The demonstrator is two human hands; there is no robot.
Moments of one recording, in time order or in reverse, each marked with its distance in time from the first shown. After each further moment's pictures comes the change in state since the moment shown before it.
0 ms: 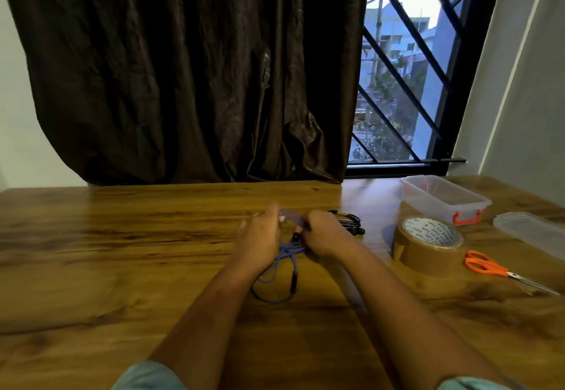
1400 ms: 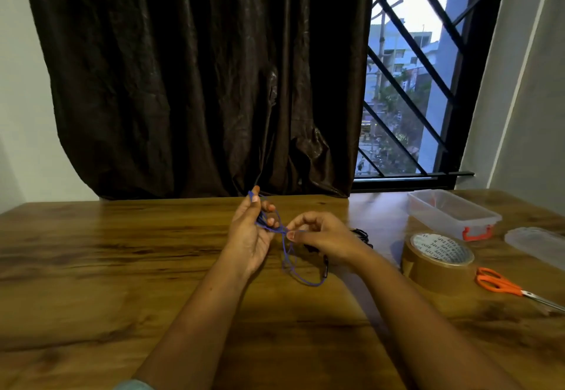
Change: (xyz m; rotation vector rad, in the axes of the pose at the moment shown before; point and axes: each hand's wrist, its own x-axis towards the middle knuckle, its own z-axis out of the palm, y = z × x) left_hand 0.020 0.019 -0.047 -1.851 0.265 -0.576; right_hand -0.018 -0.016 -0.020 0.740 -0.092 -0.220
